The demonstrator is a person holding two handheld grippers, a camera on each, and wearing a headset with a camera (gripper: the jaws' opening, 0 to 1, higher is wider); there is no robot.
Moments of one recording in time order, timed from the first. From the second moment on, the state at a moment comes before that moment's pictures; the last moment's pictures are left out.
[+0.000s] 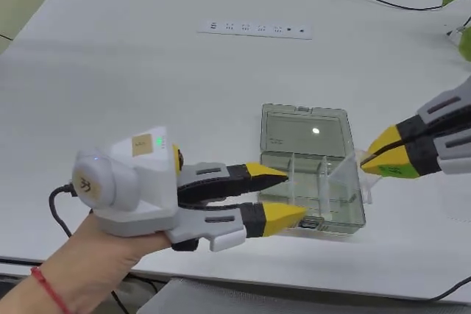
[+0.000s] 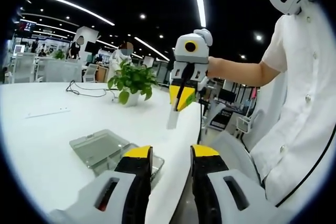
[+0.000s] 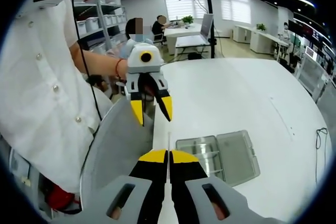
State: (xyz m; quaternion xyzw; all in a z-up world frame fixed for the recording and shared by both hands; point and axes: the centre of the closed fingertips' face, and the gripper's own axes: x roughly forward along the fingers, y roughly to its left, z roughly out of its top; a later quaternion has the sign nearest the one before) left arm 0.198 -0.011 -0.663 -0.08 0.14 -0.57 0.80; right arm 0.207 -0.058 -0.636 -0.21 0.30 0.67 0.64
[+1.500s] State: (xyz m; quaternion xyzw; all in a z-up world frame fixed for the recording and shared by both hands) left arm 0.218 0.022 -0.710 -0.06 0.20 -0.51 0.83; right arm 0.275 -0.052 -0.748 -0.23 0.32 0.64 0.66
